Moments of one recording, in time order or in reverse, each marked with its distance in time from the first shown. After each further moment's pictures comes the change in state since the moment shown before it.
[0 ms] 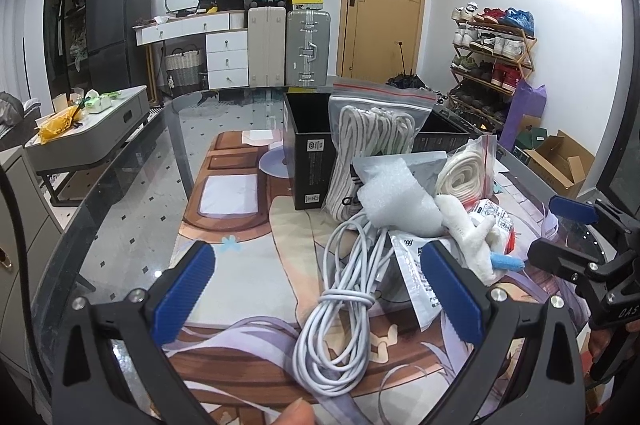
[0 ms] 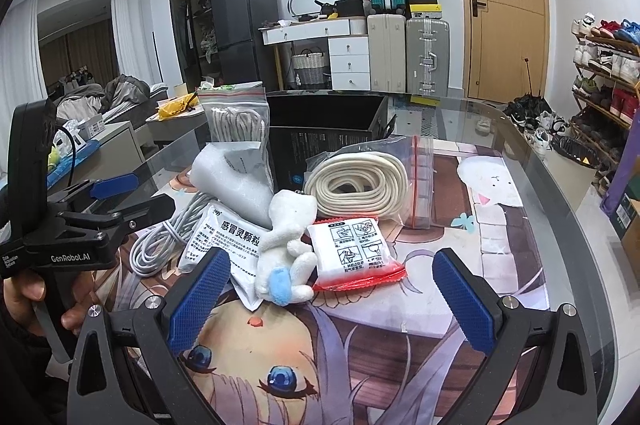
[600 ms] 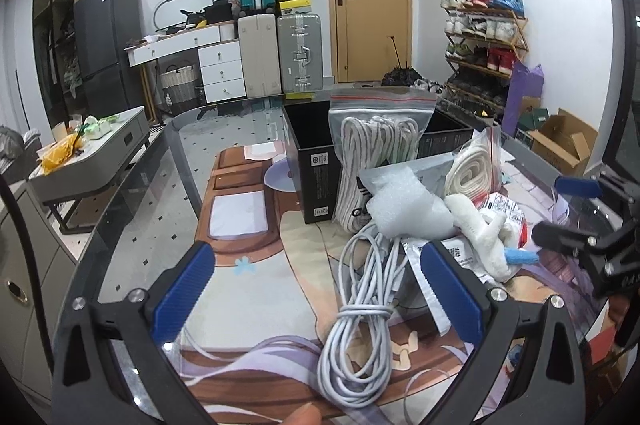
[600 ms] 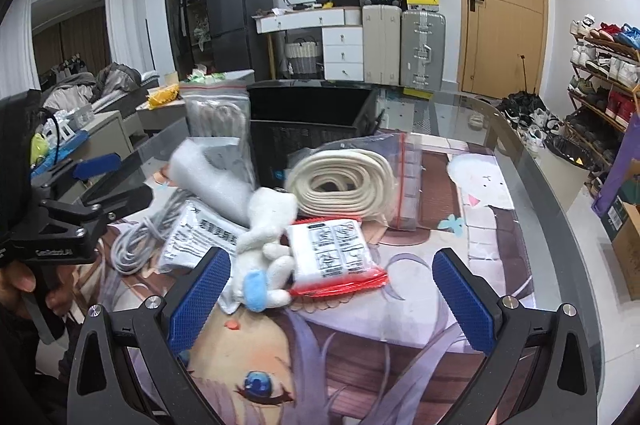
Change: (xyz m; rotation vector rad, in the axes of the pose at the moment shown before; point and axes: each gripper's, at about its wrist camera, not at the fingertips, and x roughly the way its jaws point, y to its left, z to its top) left arm 0.007 0.000 0.010 0.098 0.035 0.023; right arm 0.012 -0.011 0.010 -0.013 0.064 -0.058
